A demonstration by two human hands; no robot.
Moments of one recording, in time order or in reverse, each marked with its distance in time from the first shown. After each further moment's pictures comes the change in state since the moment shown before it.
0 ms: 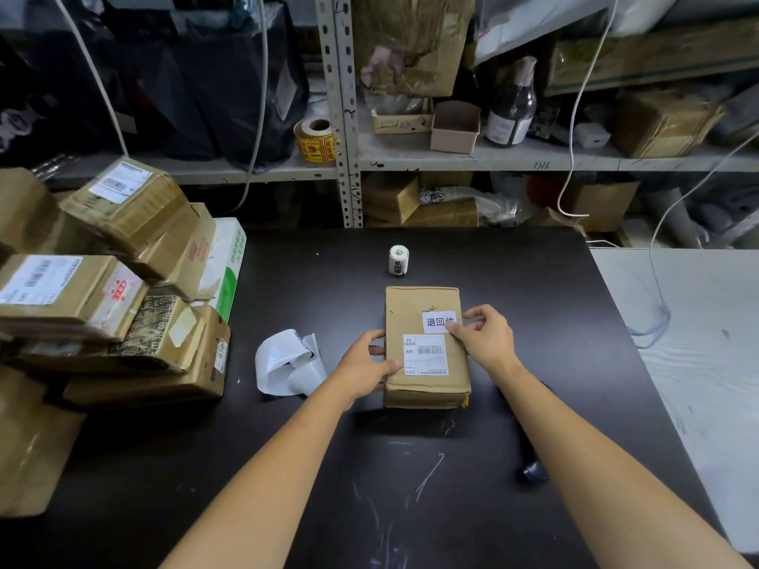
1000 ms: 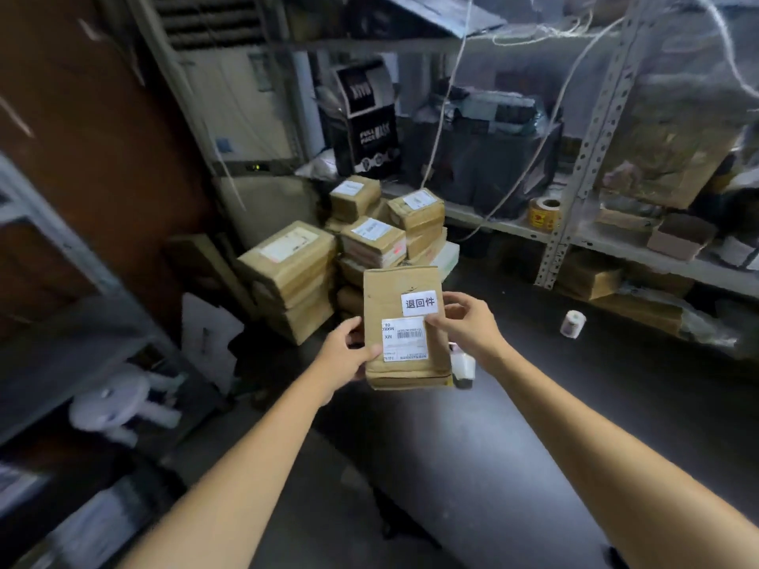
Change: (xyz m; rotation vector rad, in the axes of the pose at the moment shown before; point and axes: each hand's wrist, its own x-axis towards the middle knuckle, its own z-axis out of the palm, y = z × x) left_hand -0.309 -0.055 -0.097 -0.388 0.739 0.203; right_hand -0.214 -0.165 0.078 0.095 -0.770 -0.585
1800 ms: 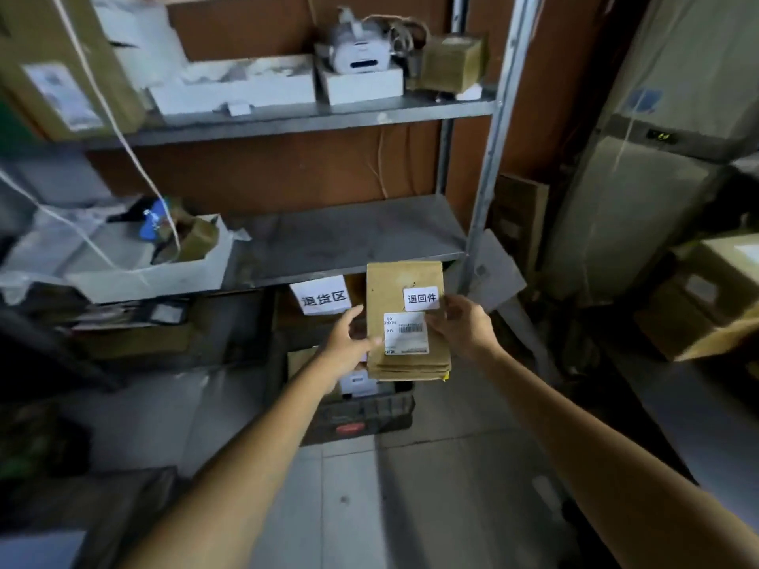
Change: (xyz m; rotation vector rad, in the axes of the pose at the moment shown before) left_hand -0.298 -0.217 -0.552 -0.068 0.743 -0.154; right_hand -0.208 -0.132 0.648 -0.323 -0.645 -0.308
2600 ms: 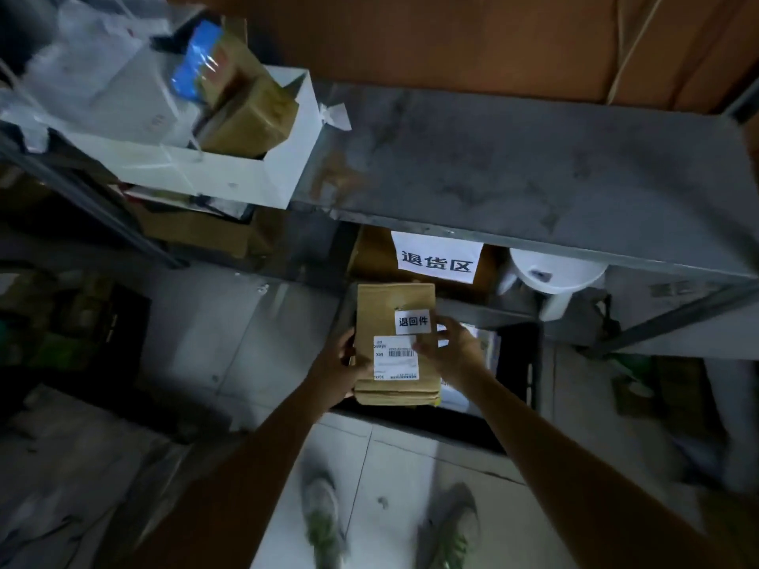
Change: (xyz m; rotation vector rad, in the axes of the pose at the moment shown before) left_hand 0.314 -0.277 -0.173 -0.241 0.134 -0.448; right_hand 0.311 0.091 0.421 -0.026 -0.548 0.194
